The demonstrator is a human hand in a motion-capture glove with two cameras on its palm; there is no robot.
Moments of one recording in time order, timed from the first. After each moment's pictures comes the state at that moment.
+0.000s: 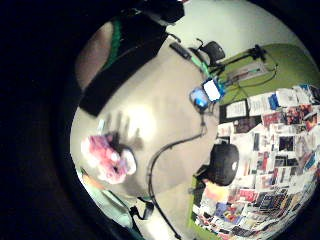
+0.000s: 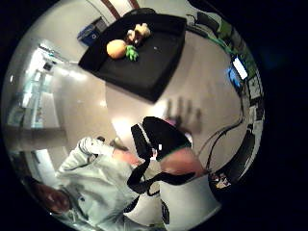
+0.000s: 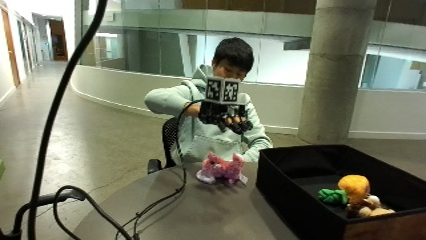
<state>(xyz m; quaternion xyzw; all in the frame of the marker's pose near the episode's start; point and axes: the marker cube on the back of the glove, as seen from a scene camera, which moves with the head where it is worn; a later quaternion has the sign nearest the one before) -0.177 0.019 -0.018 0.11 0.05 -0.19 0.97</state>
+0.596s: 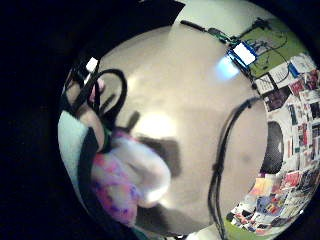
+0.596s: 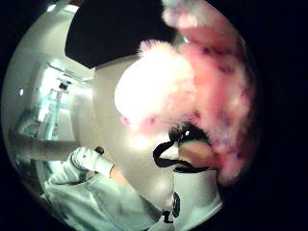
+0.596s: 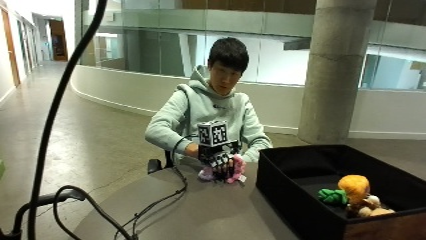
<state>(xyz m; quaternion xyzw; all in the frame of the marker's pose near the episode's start) -0.217 0.072 0.178 0.18 -0.05 -0.12 0.97</state>
